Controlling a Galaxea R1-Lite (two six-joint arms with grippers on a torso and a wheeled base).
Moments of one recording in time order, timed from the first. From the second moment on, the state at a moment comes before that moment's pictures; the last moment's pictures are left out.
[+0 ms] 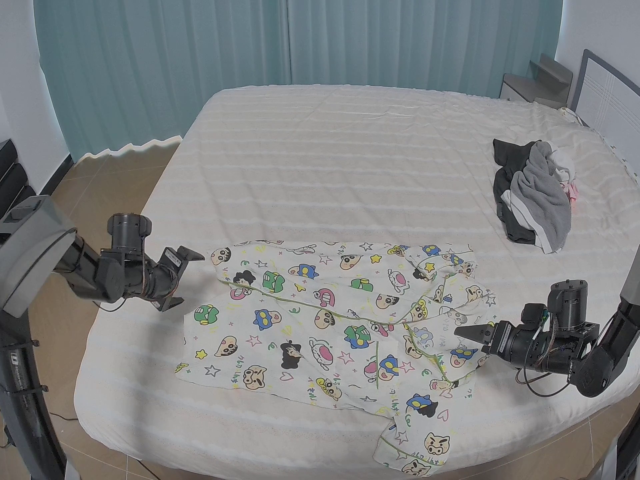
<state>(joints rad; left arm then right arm) 0.00 2.21 -1.14 -0.40 -0.27 -1.01 0.19 1.95 -0.29 -1.09 0.32 0.66</state>
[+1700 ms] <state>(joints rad) -0.24 2.28 -0.83 -0.76 0.14 -1.07 0.30 1.96 -0.21 -1.09 0.30 0.60</state>
